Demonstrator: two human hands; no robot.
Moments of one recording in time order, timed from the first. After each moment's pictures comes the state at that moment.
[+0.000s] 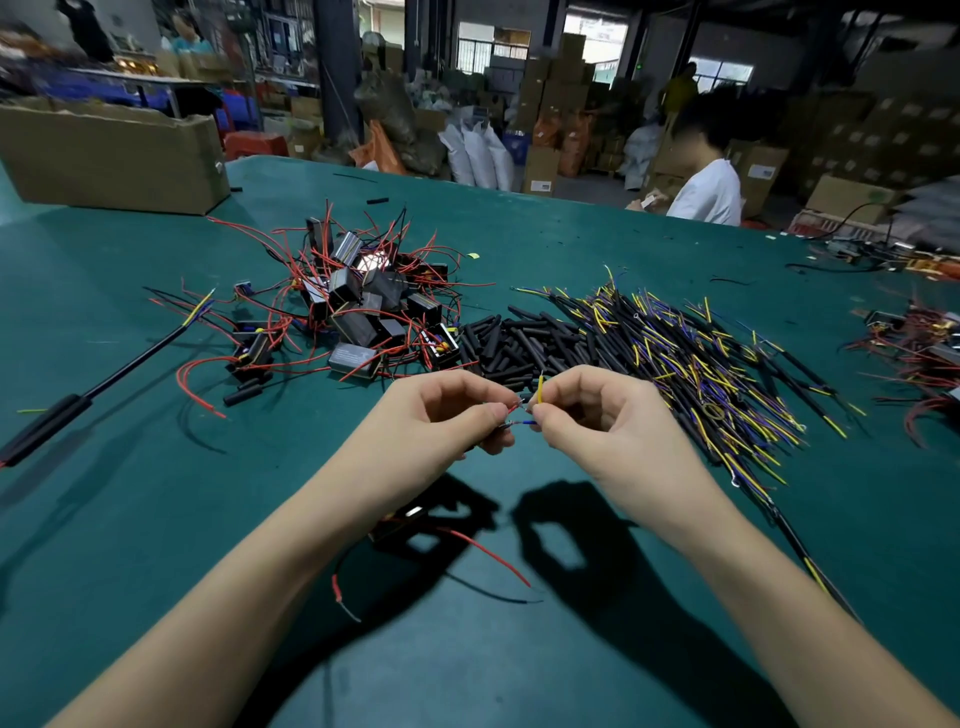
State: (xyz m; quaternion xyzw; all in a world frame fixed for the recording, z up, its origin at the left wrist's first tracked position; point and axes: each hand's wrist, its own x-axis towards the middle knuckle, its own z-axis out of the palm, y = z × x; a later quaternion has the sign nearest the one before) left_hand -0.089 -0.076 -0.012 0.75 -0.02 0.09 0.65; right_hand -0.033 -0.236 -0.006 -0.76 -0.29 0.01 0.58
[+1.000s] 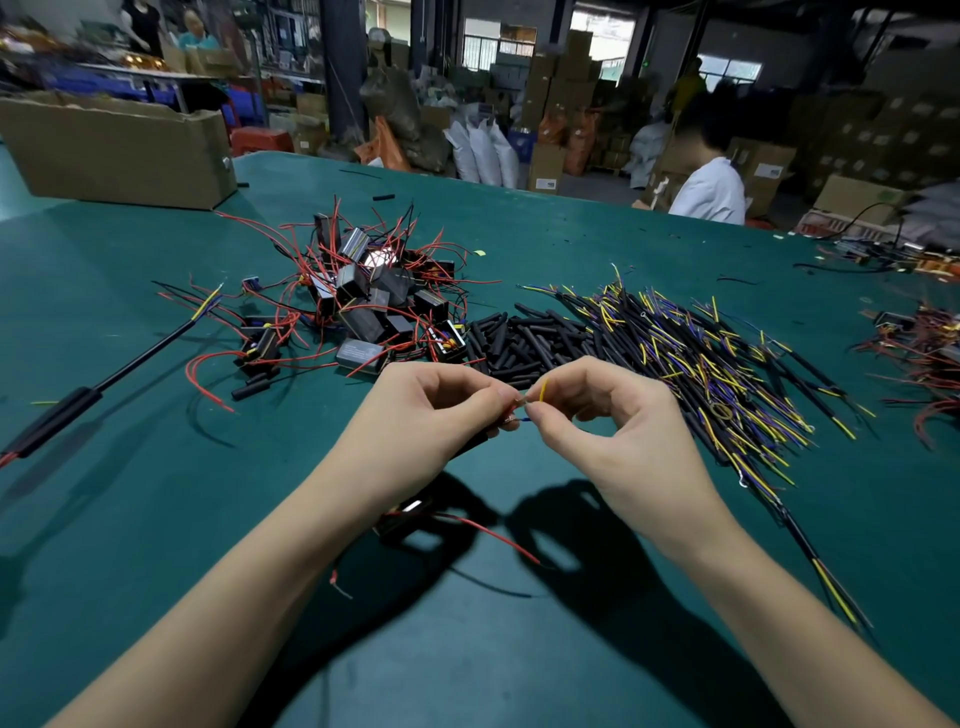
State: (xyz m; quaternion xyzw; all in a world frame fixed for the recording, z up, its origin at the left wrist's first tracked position) left_hand -0.093 -0.076 -0.004 0.74 -0.01 0.14 0.65; right_hand -0.039 -0.234 -0.009 -0.75 -0.36 -0.06 0.55
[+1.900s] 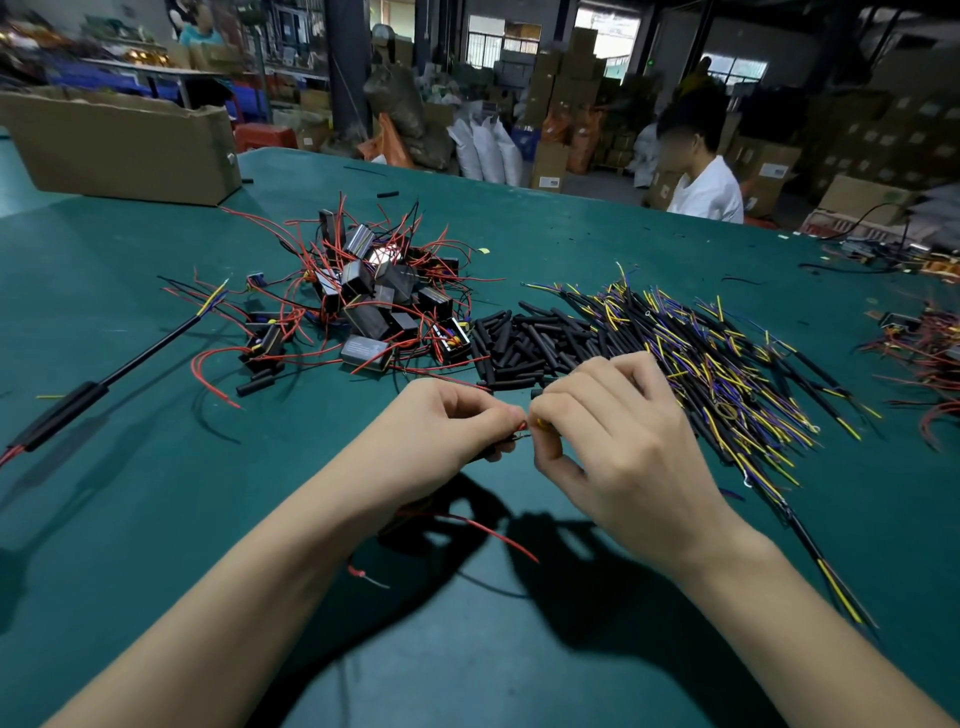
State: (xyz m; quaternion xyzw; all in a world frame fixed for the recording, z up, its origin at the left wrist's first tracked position) left_hand -0.088 -0.075 -0.013 0.78 0.03 0.06 0.63; right_hand -0.037 -0.235 -0.010 -0.74 -0.50 -0.44 0.11
